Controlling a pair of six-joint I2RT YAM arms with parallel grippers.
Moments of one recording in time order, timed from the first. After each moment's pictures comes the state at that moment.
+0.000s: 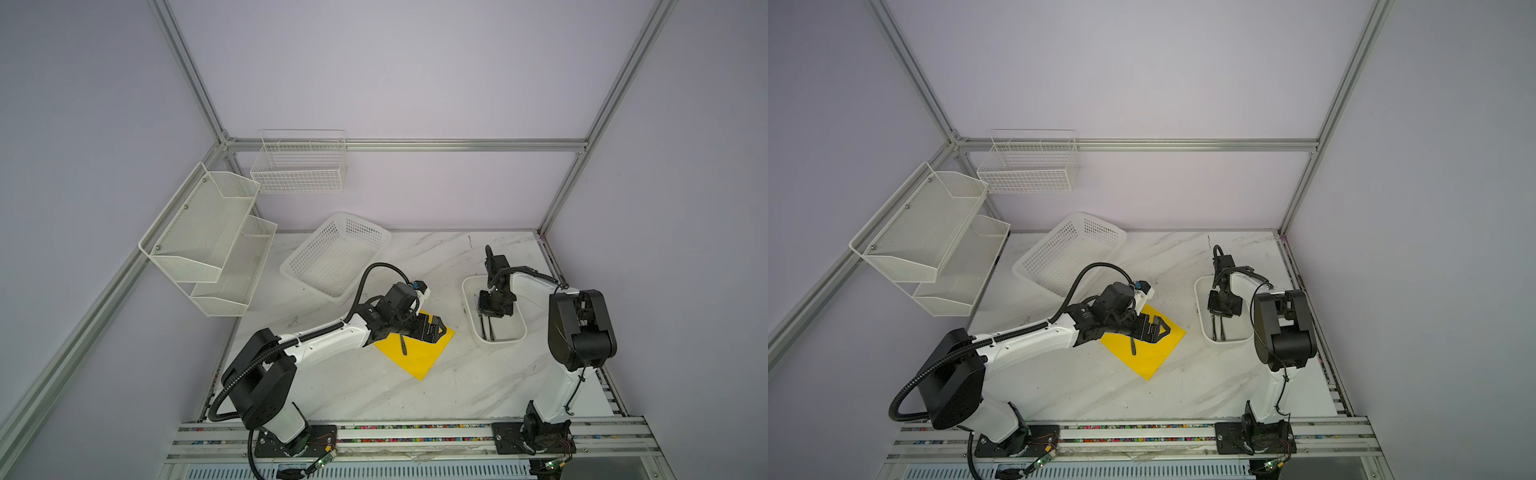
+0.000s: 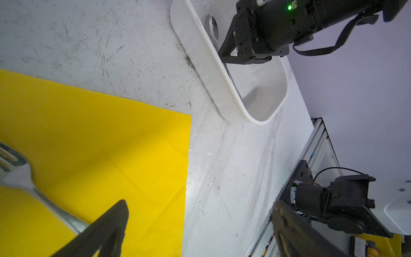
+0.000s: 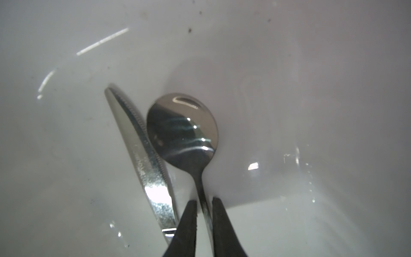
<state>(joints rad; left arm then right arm) -0.82 1.58 1.06 -0.25 0.27 -0.54 0.15 1.85 1.20 -0.76 0.02 0.37</state>
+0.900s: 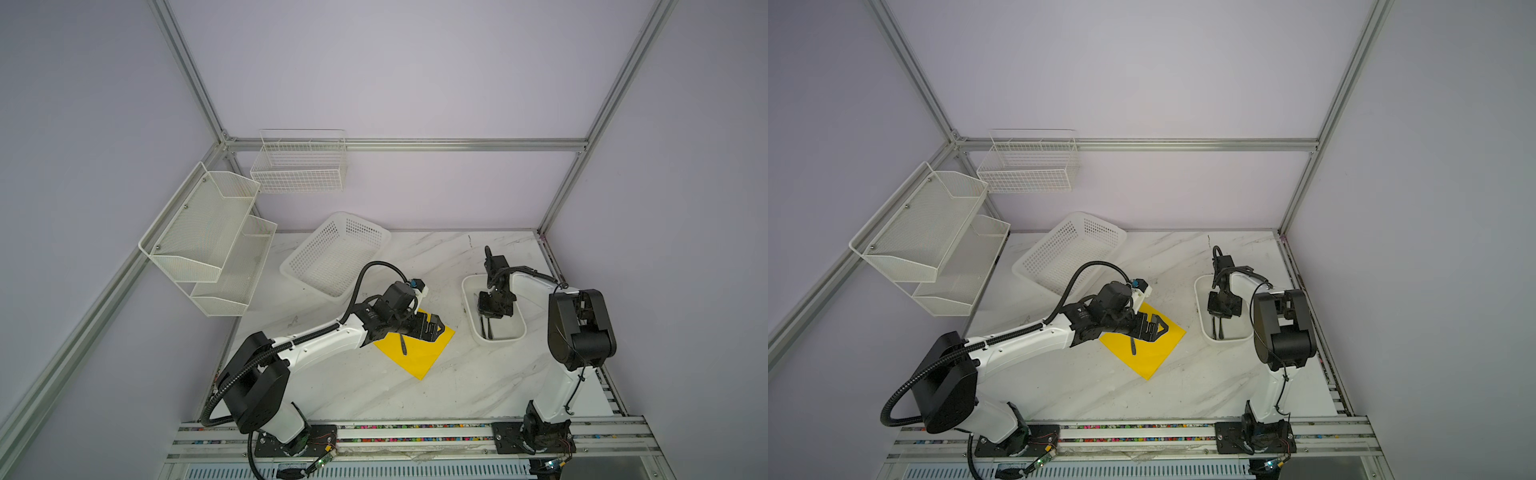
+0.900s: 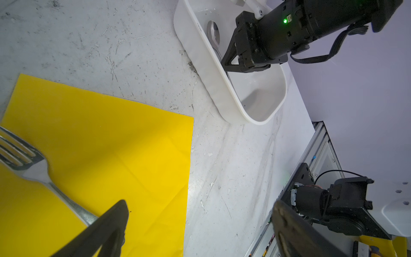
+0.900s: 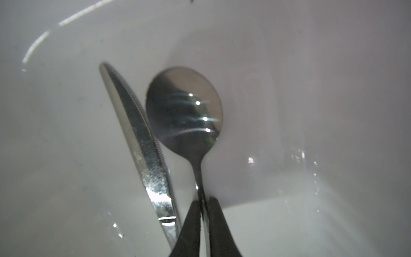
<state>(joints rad) -0.82 1.54 1.06 -0.27 0.24 -0.54 0.15 1.87 1.20 -0.77 0.02 0.35</state>
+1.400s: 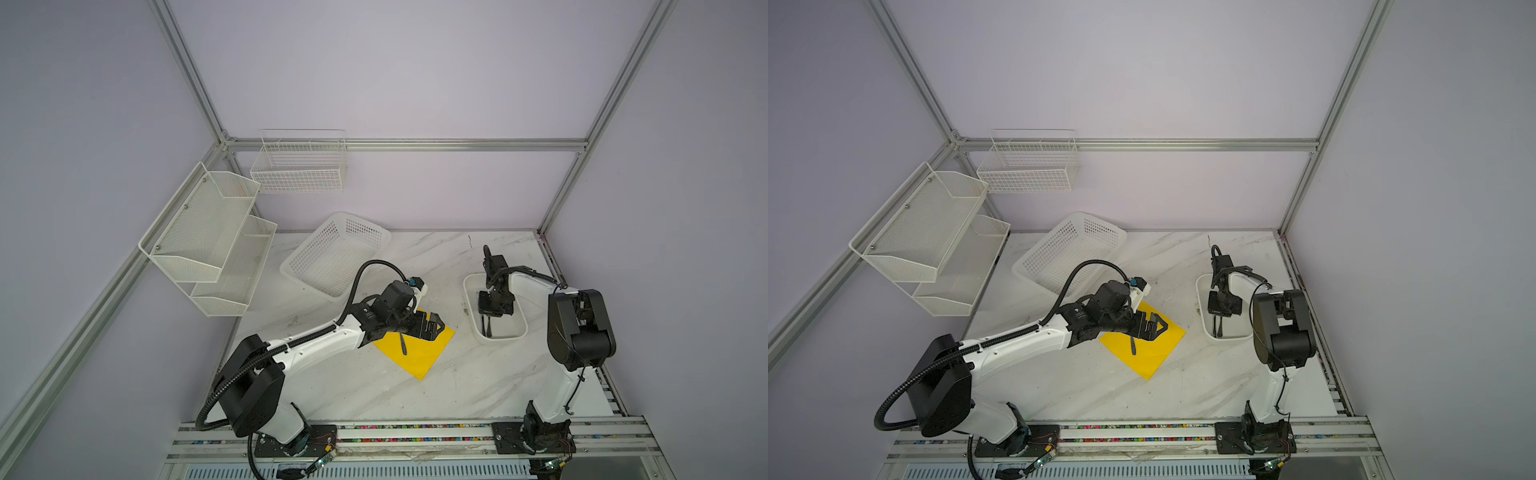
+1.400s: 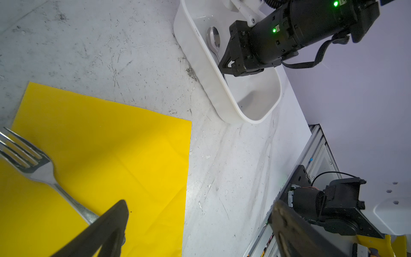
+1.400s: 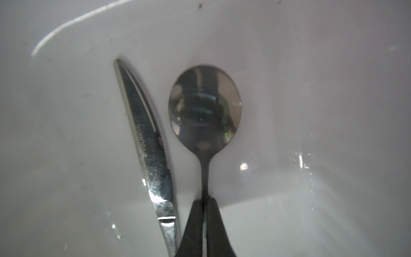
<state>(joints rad) -0.82 1.52 1.06 -0.27 0.23 -0.54 0.16 1.85 1.20 -0.76 0.10 0.34</state>
